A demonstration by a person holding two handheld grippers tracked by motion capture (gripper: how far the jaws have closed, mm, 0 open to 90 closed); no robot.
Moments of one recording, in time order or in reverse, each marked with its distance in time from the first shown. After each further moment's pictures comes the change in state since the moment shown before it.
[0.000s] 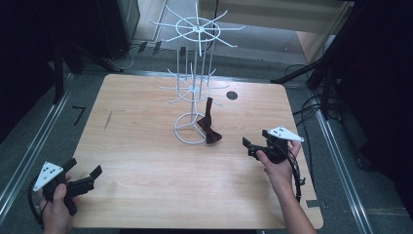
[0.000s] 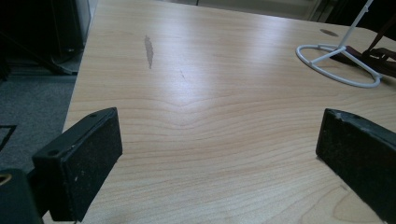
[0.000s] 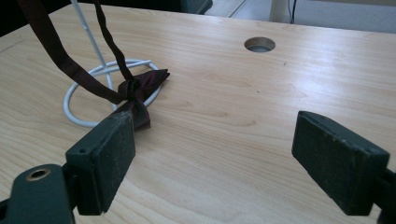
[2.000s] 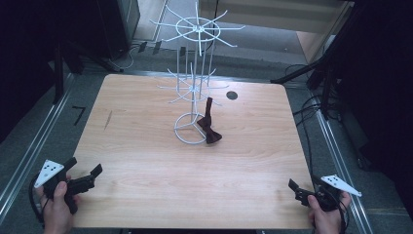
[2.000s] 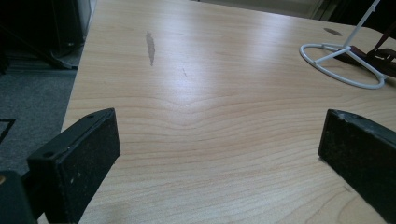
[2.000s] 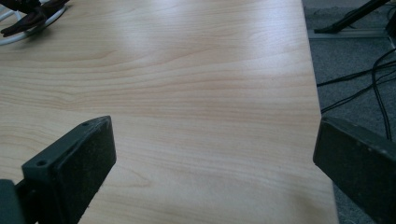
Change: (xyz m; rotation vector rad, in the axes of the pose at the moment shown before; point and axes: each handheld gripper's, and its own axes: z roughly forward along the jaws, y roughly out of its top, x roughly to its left) left arm 0.002 0.002 0.005 0.019 0.003 -0.020; right arm -0.083 -0.120 -0.120 0.046 -0.158 0.187
